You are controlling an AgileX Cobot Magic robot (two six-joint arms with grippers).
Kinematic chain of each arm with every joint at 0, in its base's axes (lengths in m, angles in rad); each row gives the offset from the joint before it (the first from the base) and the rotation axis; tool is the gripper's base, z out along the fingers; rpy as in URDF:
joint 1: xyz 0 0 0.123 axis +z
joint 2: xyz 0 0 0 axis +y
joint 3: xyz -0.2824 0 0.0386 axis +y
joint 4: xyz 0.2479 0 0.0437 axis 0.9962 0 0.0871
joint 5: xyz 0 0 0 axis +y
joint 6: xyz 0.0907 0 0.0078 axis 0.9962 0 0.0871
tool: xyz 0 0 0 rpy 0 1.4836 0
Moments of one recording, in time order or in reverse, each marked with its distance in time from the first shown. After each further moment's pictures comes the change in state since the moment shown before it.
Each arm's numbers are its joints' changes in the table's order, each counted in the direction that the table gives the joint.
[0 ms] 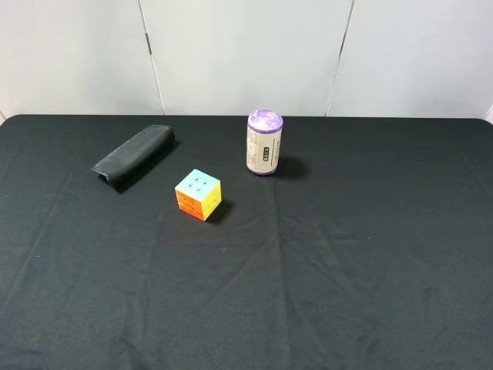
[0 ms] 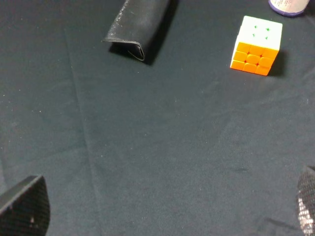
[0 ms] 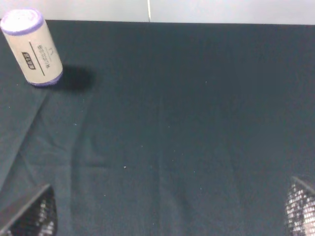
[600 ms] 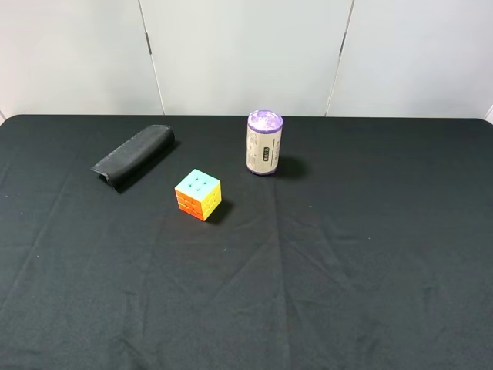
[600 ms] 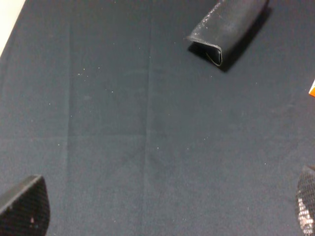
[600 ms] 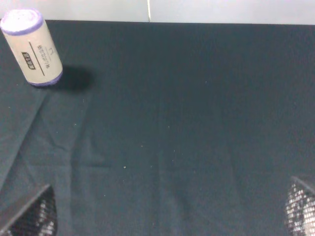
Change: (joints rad) left arm 0.299 0.000 0.000 0.003 0.000 0.000; right arm 0.000 0.000 0.000 0.000 0.000 0.000
